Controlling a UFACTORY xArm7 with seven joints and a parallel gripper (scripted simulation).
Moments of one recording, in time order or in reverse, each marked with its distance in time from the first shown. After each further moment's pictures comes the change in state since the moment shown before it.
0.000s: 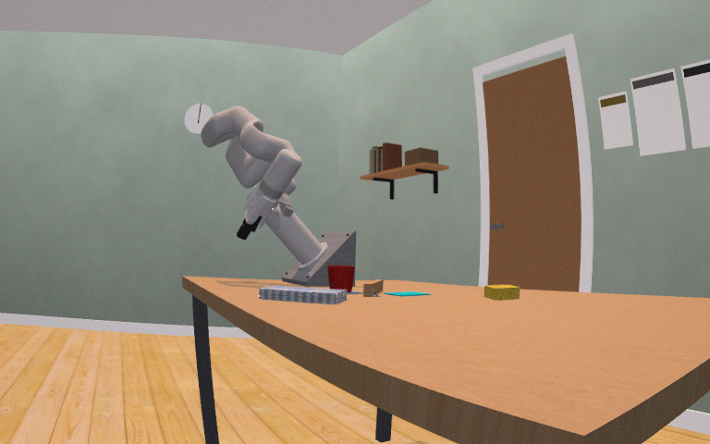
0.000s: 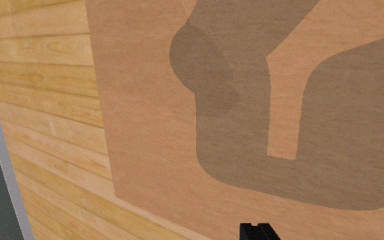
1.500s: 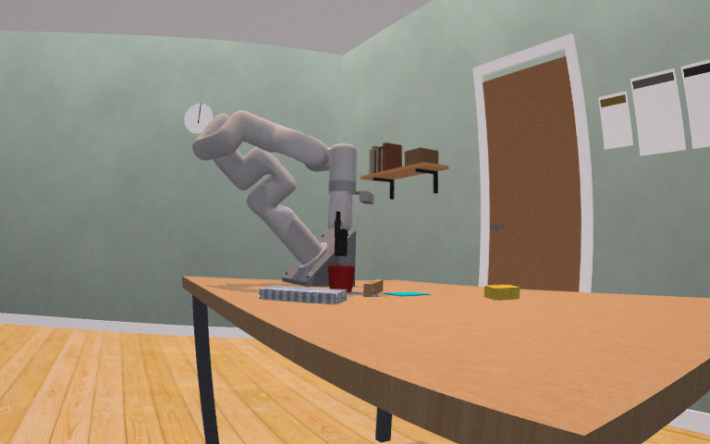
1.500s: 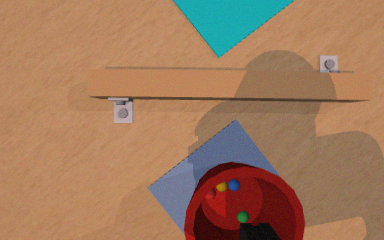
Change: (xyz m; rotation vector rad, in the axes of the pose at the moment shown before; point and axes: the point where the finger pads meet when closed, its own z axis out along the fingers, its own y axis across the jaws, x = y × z) arm 0.197 0.174 -0.160 -0.487 0.537 0.680
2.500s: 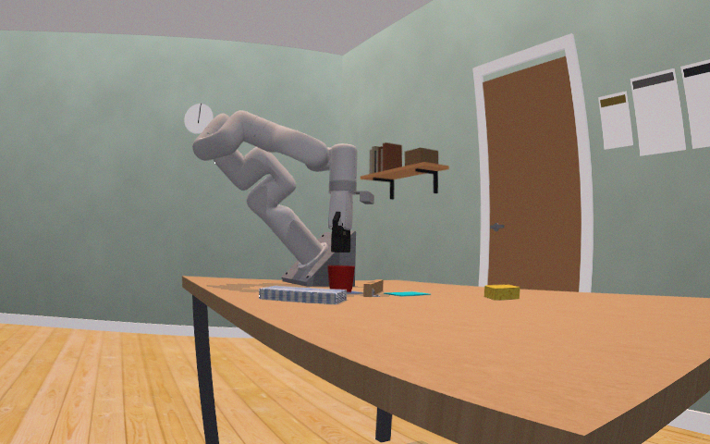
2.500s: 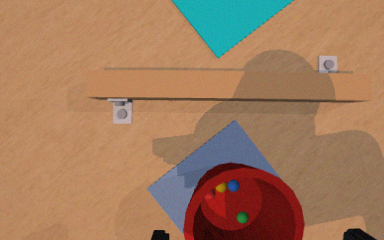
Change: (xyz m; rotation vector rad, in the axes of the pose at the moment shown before) arm 0.001 0.000 0.000 -0.002 -0.001 0.002
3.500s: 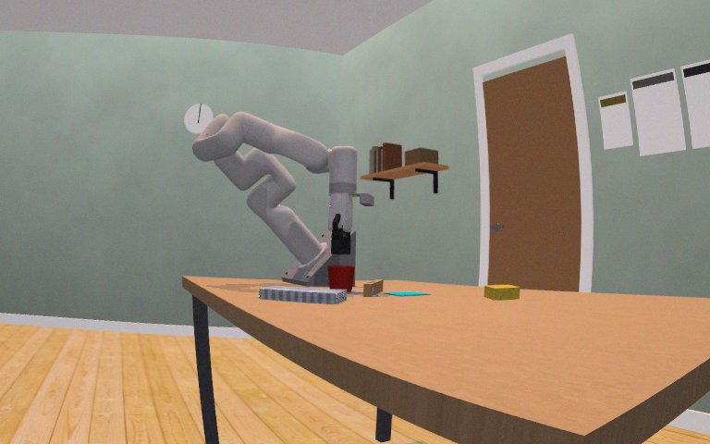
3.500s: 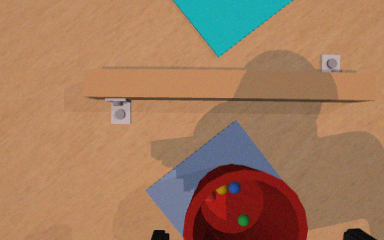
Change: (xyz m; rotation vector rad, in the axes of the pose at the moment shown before) arm 0.000 0.000 0.006 0.000 0.000 0.000
